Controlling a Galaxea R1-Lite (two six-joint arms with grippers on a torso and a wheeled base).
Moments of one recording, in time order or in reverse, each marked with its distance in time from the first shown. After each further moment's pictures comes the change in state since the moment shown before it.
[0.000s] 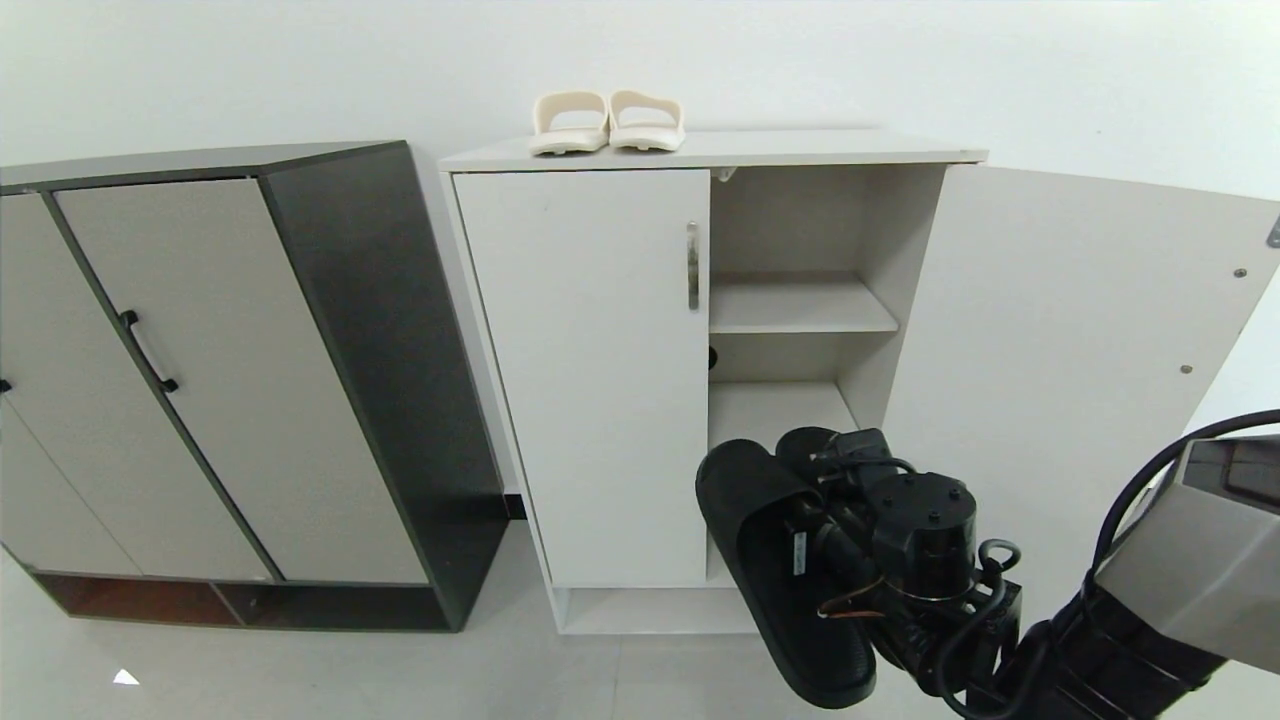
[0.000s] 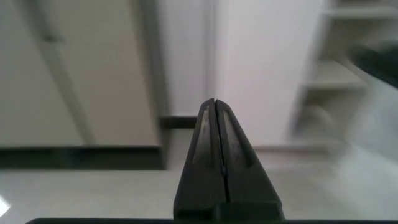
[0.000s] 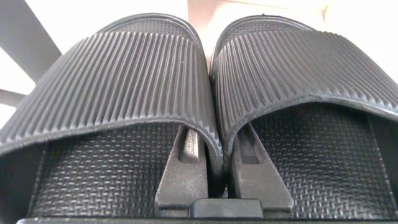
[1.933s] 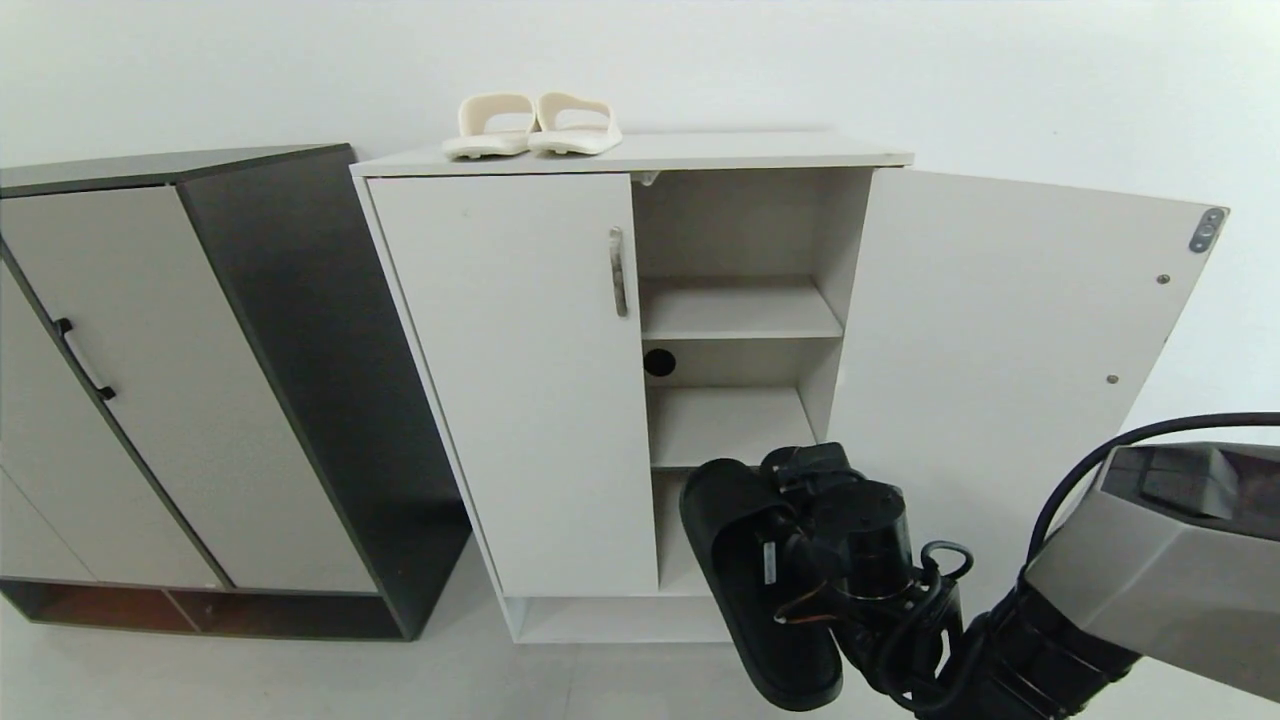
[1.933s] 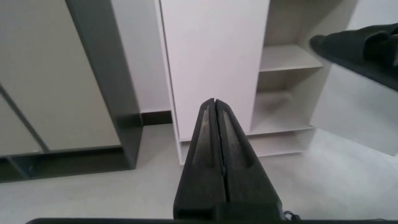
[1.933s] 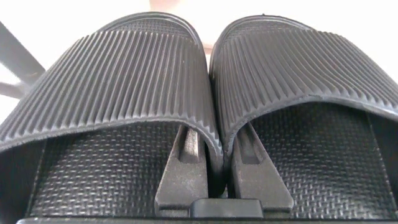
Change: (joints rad) left arm 0.019 -0.064 0.031 0.011 -0.014 -0.007; right arm 0.042 0.085 -0.114 0.116 -0.049 0.046
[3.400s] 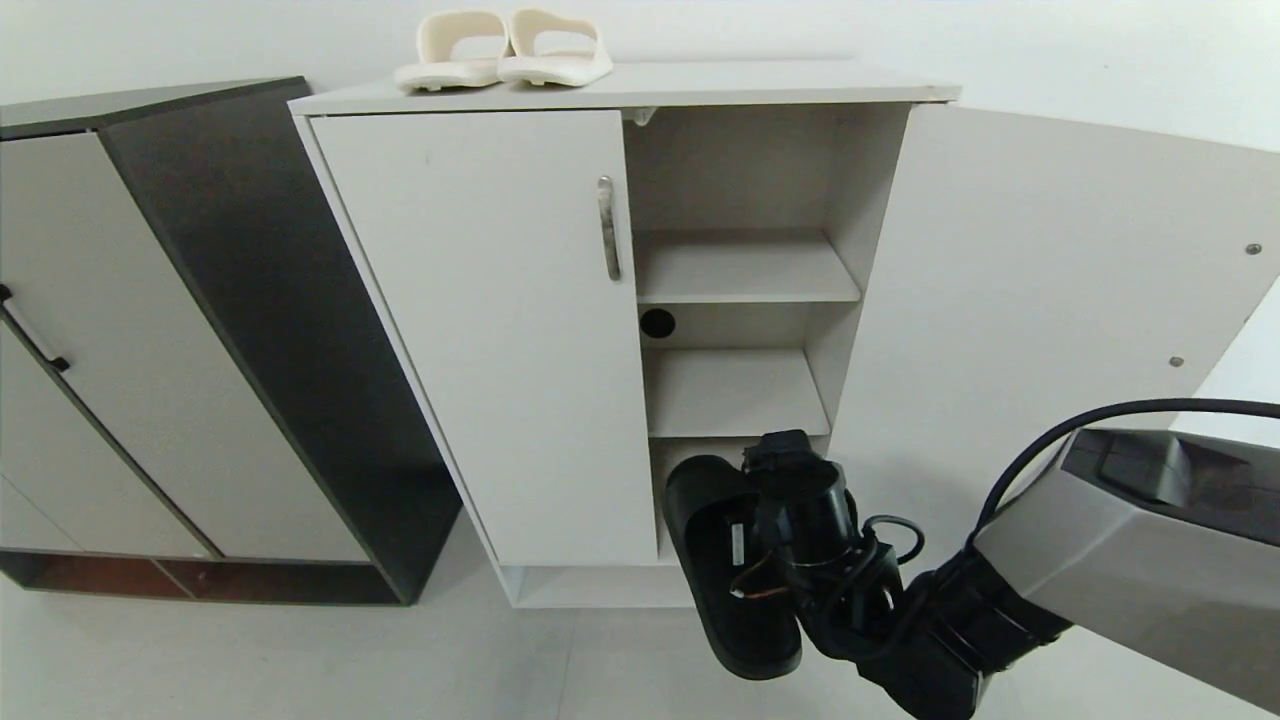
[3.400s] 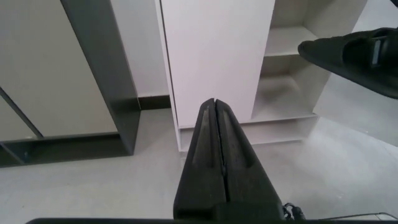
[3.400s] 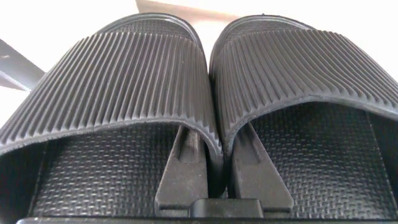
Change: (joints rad) left arm 0.000 0.002 0.000 0.000 0.005 0.001; right arm 0.007 0.058 -0.223 0.250 -0.046 0.081
